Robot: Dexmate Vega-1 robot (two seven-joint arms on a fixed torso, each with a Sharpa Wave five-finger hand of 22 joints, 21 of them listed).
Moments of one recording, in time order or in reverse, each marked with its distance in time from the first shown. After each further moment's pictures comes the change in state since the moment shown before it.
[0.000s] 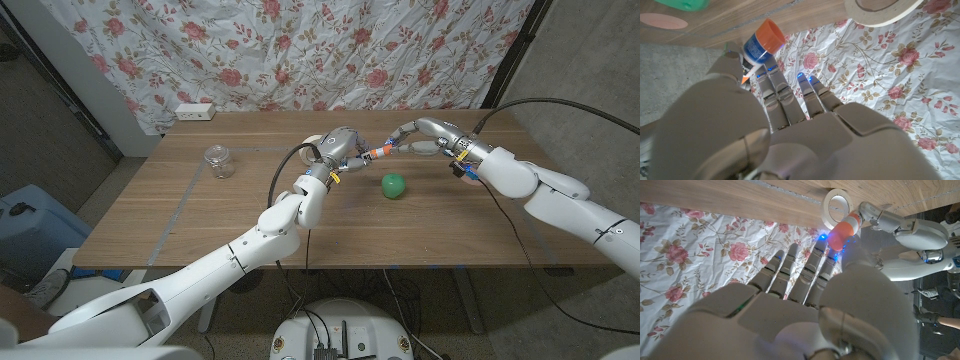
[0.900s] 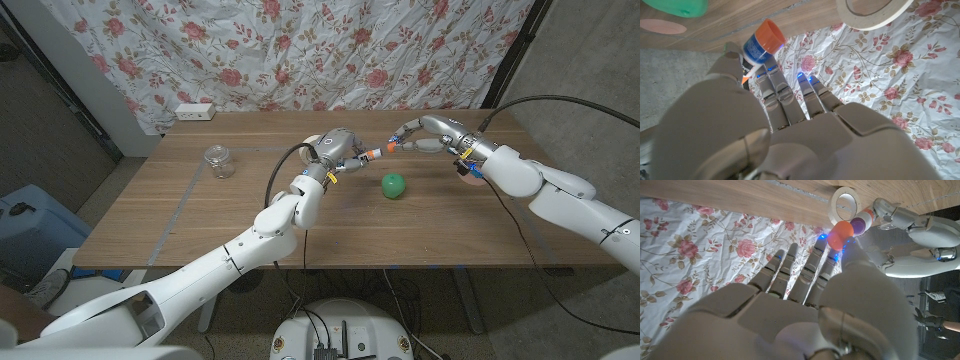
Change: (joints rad) left arm 0.013 0.028 -0.013 -0.037 0.007 0.019 -0.035; left_hand 0.000 0.000 -0.006 0.000 0.001 0.000 0.000 -0.003 0.000 0.000 0.000 -0.001 -0.001 0.004 -0.004 0.000 0.000 0.000 0.000 0.000 0.000; right arm -0.016 -0.012 0.024 -0.010 -0.007 -0.036 -0.016; right_hand 0.000 0.000 -0.011 0.006 0.000 0.003 -0.003 -0.003 0.000 0.000 0.000 -0.008 0.000 0.000 0.000 0.000 0.000 0.007 0.007 0.000 0.002
